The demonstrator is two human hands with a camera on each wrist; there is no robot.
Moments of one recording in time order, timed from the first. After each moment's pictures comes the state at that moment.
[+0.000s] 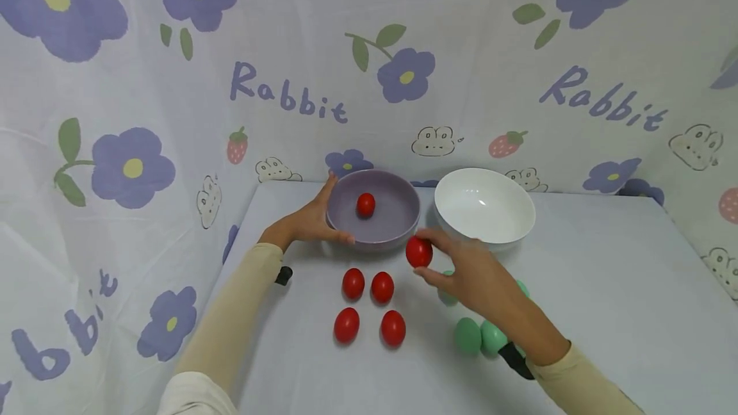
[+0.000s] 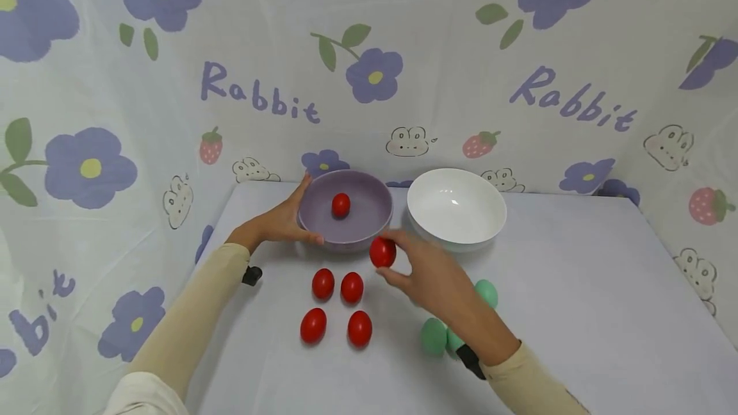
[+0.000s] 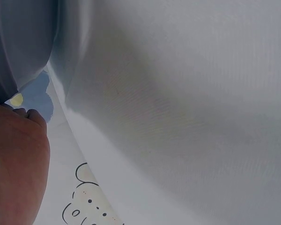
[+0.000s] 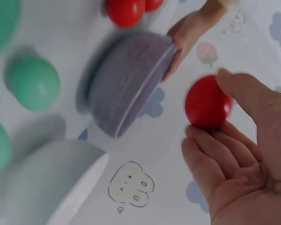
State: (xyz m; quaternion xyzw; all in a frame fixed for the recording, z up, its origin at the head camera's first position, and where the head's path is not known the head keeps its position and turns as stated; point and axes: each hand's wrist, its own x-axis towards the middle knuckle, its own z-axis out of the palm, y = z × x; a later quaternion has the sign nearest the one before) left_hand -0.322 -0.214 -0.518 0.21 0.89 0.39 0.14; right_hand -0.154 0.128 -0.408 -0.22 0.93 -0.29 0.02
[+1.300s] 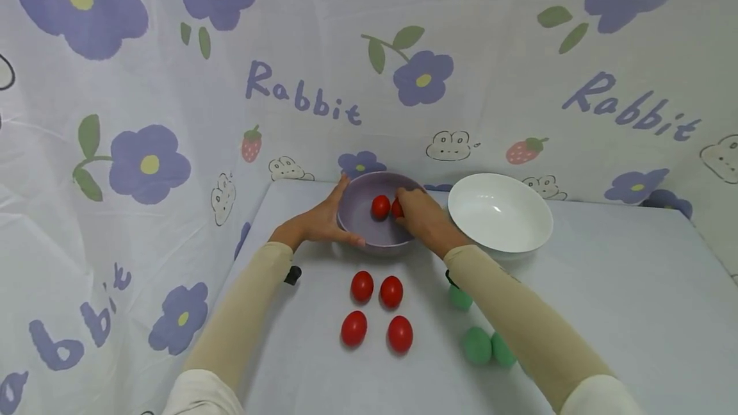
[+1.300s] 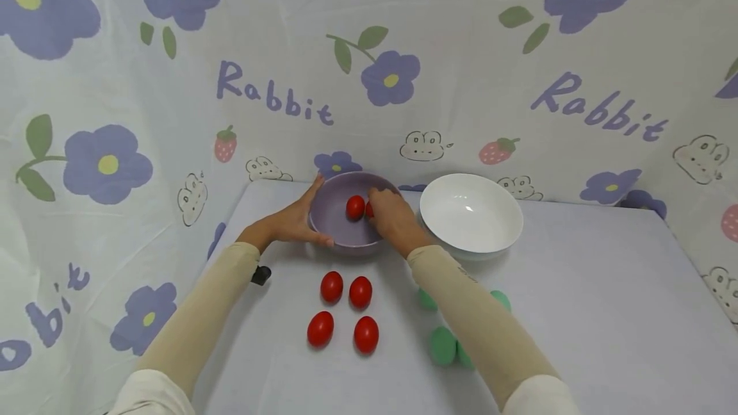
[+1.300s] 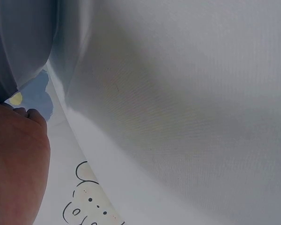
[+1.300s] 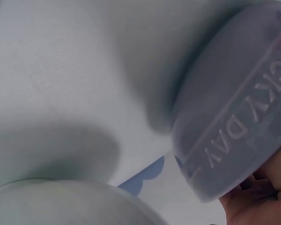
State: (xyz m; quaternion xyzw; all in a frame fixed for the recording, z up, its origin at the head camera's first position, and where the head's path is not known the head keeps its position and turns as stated) left_hand -0.322 -0.216 -0.516 0.20 0.89 0.39 0.14; right_hand -0.322 0.049 -0.479 -0.20 0.96 -0.17 0.04
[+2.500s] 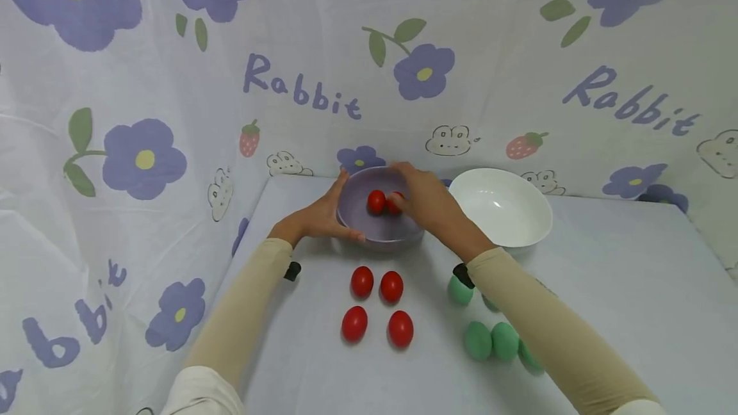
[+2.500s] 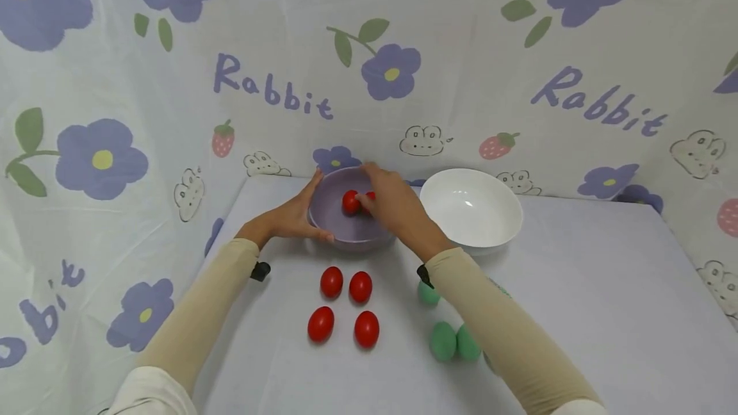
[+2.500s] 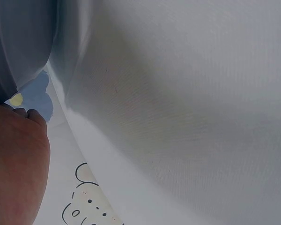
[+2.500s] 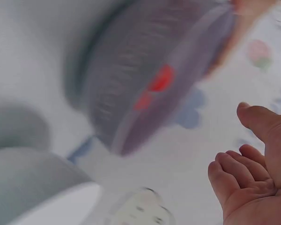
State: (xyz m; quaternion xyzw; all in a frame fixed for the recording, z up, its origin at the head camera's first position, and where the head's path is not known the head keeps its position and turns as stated) left_hand -0.324 -0.218 -0.516 0.22 0.89 0.38 0.14; right_hand -0.284 0.054 -0.415 -0.22 0.94 -0.27 -0.02
